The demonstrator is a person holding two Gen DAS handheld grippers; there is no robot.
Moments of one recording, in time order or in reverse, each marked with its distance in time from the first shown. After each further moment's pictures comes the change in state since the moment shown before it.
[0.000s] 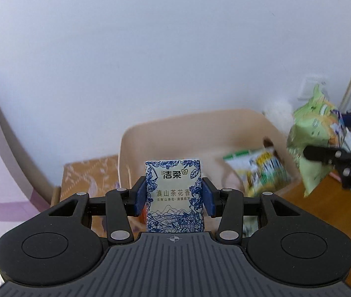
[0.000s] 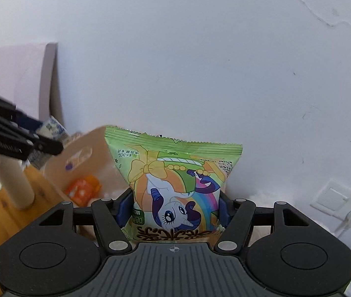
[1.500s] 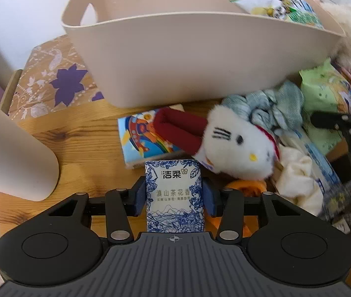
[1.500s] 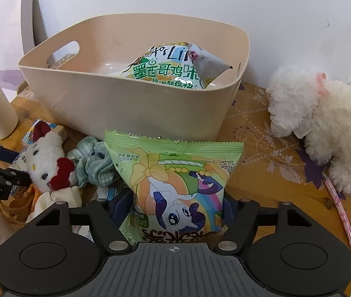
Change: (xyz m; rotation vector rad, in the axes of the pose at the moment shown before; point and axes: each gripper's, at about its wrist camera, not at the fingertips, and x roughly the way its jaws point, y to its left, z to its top) left arm 0.093 -0.030 -0.145 -0.034 0.391 0.003; right arm 0.066 0.008 -0.144 0.125 0.291 0.052
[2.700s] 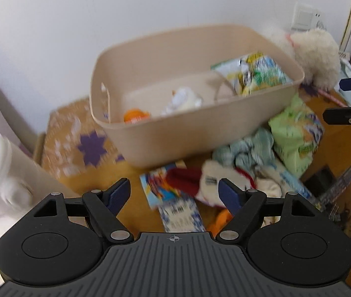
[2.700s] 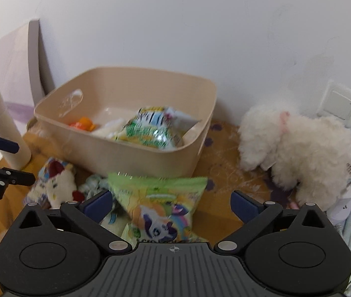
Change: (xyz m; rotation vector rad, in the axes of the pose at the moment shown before) left arm -0.071 -0.007 0.017 0.111 -0.185 0.039; right arm -0.065 -0.017 0.013 0.017 -0.147 -0.008
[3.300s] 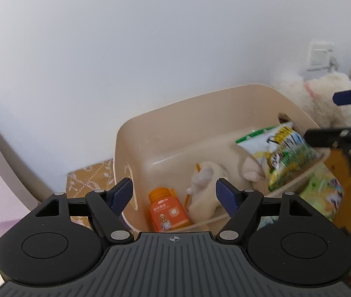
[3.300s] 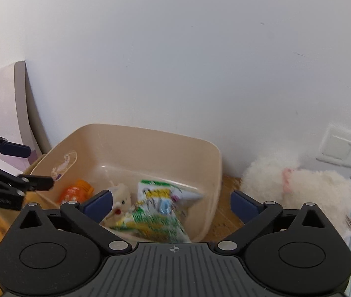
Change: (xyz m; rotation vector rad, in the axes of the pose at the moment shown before) left arm -0.007 0.019 0.076 0.060 -0.183 0.055; right arm -0.009 0.010 0.067 0.076 -0.148 -0.050
